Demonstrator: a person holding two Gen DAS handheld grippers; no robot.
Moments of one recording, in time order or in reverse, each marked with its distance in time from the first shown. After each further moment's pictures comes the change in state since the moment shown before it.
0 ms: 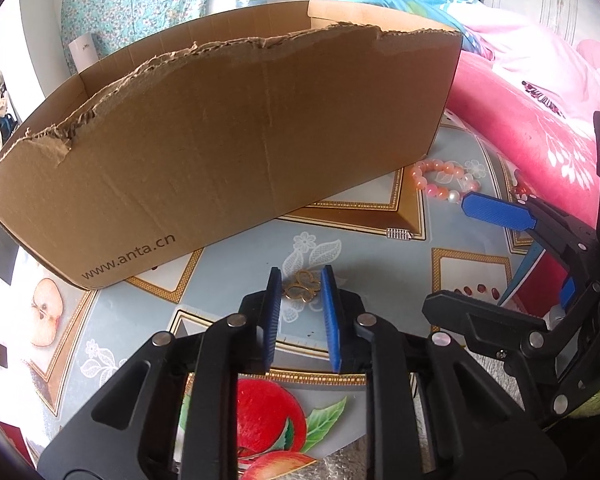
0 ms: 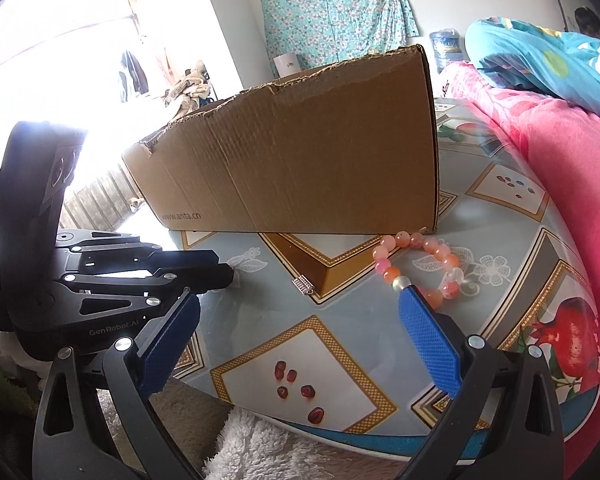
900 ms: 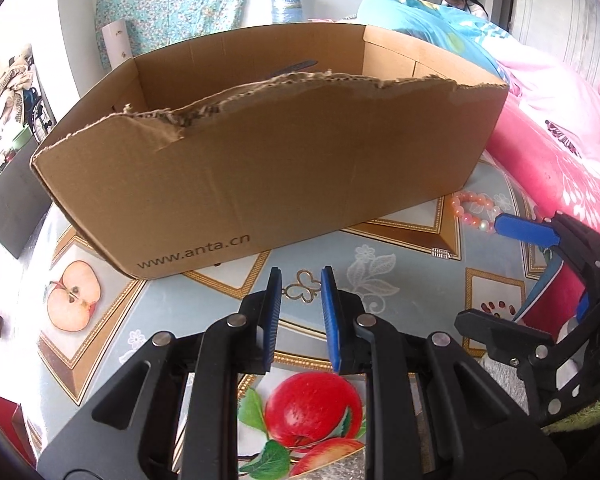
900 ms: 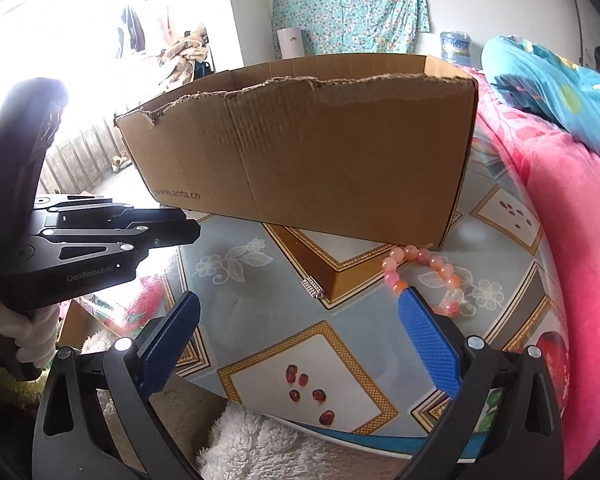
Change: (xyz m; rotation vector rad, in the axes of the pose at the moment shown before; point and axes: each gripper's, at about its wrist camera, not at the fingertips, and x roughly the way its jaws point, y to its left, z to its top) left arm -0.017 0.037 -0.003 -0.114 -0.046 0.038; right arm 0.009 0.028 0.025 -0.122 0.135 -0.095
